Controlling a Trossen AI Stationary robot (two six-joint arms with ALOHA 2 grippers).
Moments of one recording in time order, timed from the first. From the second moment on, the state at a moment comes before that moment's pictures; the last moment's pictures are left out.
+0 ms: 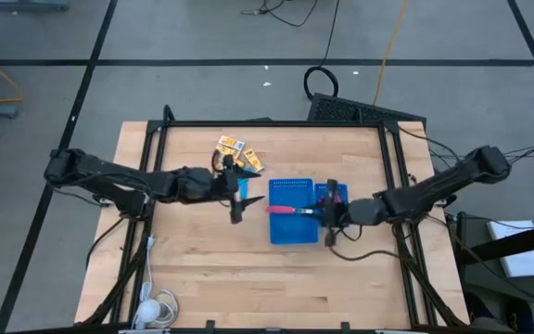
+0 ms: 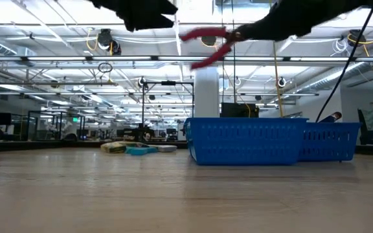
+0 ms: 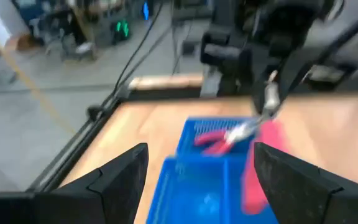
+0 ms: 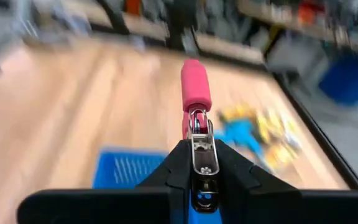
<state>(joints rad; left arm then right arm) -0.10 1.28 0.83 0.24 -0.28 0.09 0.35 1.16 0.66 0.12 0.48 -0.09</state>
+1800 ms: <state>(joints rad) -0.02 1.26 0.66 0.43 -0.22 -0.08 0.40 1.45 1.03 -1.23 0.62 0.25</state>
